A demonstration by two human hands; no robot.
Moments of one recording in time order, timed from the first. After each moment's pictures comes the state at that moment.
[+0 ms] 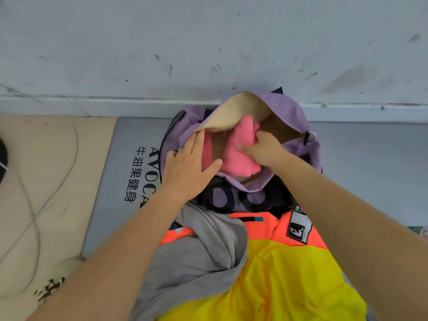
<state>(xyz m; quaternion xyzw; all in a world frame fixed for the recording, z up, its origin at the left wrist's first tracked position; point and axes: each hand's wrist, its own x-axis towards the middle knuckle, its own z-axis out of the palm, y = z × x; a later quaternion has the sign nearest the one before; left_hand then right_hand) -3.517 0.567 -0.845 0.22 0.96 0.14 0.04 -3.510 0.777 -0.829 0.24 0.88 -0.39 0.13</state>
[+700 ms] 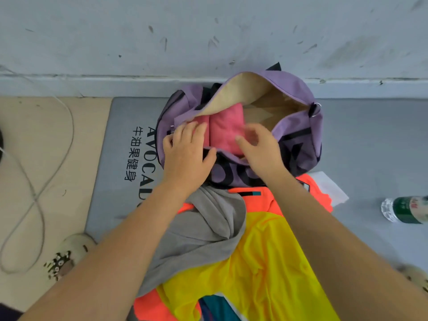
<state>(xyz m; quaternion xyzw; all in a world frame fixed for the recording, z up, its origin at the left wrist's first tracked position) -3.475 0.564 -0.828 0.23 0.96 0.15 -0.01 -3.440 0.742 -0.845 0.22 0.84 -0.49 -0.06</state>
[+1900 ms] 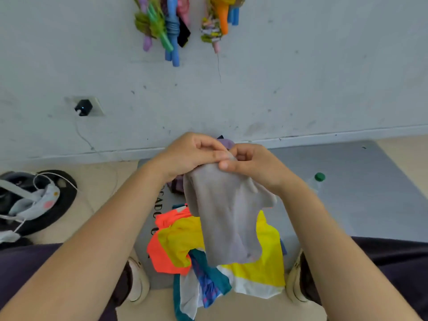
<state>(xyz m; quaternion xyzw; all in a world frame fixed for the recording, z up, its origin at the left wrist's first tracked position) -3.275 0.552 -0.450 0.33 0.74 0.52 0.27 -3.180 0.726 -0.466 0.01 0.79 -0.61 0.03</state>
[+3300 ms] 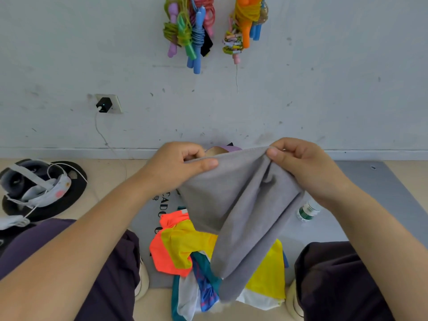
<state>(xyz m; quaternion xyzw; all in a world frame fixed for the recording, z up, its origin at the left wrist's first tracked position) -3.249 0.494 -0.442 0.31 0.83 0.46 0.08 -3.143 0.741 -0.423 0.07 0.81 -0.58 -0.06</state>
